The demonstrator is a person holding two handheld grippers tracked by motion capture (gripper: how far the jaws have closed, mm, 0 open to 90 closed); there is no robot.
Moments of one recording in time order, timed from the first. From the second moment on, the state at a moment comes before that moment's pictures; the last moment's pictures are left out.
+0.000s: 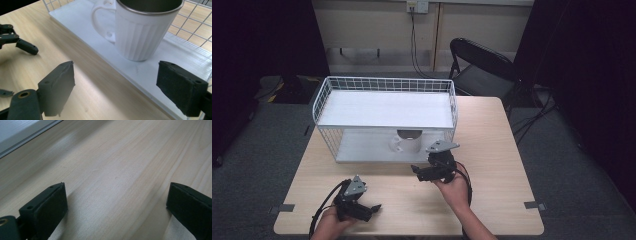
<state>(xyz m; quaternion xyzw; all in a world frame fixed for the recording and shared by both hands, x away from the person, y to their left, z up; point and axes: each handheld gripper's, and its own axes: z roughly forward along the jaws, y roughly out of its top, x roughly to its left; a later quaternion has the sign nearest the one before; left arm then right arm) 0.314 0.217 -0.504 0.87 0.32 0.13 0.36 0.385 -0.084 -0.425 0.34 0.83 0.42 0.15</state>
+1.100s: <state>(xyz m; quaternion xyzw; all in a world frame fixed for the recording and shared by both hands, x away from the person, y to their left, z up) 0.314 0.217 -0.504 0.87 0.32 0.13 0.36 0.370 -0.124 -0.423 0.31 0.84 0.43 0.13</state>
